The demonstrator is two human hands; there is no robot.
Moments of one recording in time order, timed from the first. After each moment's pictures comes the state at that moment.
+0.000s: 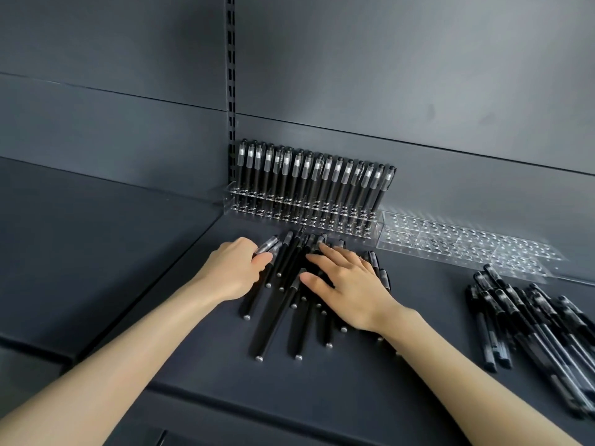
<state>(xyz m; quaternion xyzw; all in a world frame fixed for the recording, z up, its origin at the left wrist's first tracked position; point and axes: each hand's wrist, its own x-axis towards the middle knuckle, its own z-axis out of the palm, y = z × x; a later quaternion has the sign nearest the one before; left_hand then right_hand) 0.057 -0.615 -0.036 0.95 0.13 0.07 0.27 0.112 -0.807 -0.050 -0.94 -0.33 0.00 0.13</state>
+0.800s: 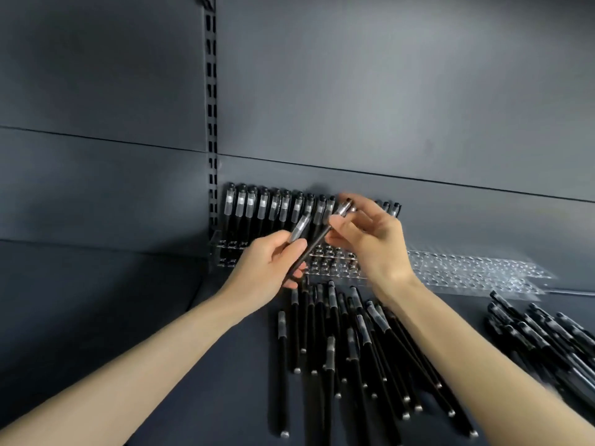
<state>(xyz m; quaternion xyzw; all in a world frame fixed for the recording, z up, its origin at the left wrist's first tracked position) 0.135 -0.588 -0.009 0.77 -0.11 0.10 0.62 0.161 -0.744 0.026 -0.68 -0.19 -0.12 0.70</state>
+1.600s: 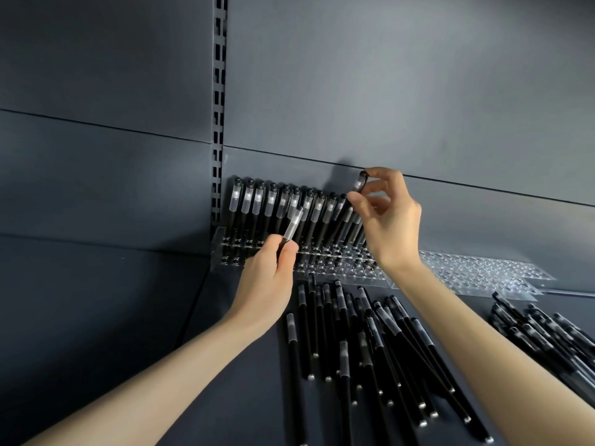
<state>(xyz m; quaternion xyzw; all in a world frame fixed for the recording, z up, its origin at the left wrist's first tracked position) 0.143 -0.585 -0.033 0.79 -0.08 0.20 0.58 0.208 -0.743 0.028 -0.78 -0.19 -0.38 0.46</state>
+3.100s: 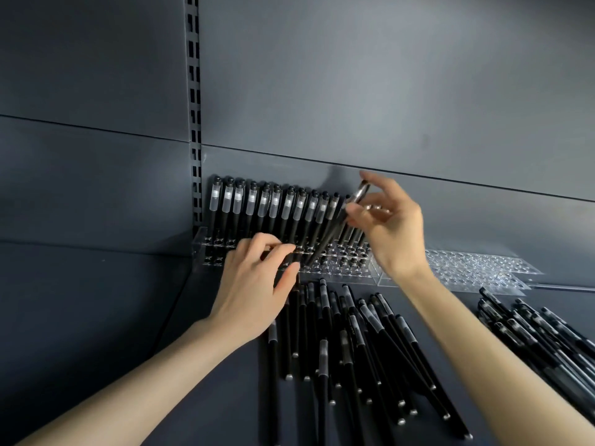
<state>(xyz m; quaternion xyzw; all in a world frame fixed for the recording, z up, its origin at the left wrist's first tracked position) 0.152 -0.585 -0.051 0.90 -0.14 0.31 0.26 0.189 -0.770 0.027 -0.76 -0.19 -0.26 0.56</state>
